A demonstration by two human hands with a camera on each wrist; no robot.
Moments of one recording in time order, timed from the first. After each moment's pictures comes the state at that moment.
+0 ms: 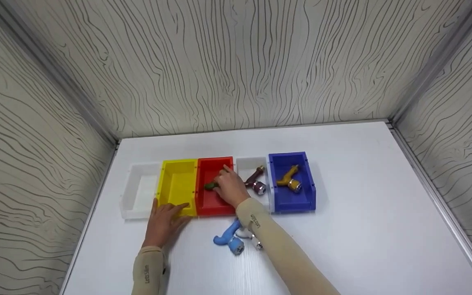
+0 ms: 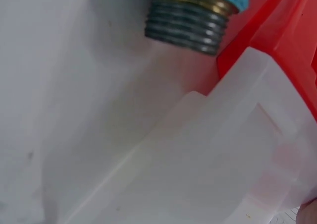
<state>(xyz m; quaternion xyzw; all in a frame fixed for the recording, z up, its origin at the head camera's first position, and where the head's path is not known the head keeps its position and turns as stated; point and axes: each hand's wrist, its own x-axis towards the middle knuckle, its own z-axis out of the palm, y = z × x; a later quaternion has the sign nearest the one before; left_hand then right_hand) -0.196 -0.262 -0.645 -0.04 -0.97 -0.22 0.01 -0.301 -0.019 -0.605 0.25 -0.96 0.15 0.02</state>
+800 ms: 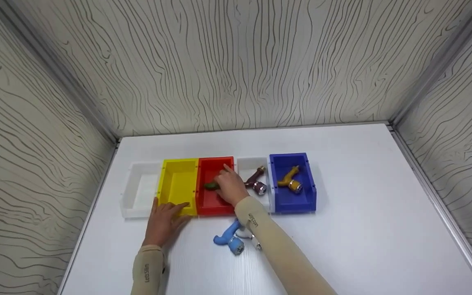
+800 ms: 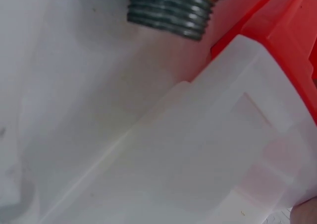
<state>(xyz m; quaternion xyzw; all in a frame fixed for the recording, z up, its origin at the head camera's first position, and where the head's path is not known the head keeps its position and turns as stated) -0.197 -0.262 -0.646 -0.04 -0.98 -0.21 0.01 -0.304 -0.020 -0.605 0.27 -0.96 0.12 0.02</state>
